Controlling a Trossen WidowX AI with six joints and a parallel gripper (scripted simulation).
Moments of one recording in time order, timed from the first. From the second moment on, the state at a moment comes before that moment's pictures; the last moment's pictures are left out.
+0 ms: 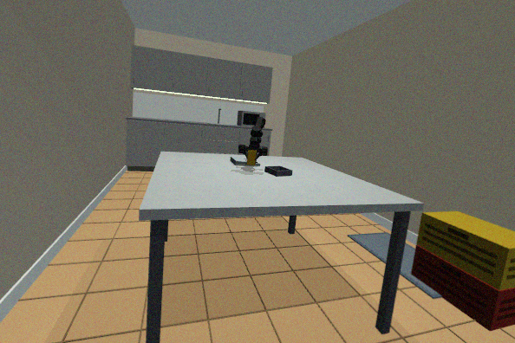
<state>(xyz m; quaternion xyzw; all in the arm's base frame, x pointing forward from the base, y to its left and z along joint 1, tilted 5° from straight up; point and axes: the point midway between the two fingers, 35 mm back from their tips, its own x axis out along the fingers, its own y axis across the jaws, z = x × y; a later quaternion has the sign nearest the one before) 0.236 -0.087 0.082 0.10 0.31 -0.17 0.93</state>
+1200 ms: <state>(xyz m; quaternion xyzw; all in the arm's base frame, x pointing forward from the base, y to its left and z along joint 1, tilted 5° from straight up) 0.289 0.038 0.117 0.02 0.30 0.08 0.95</state>
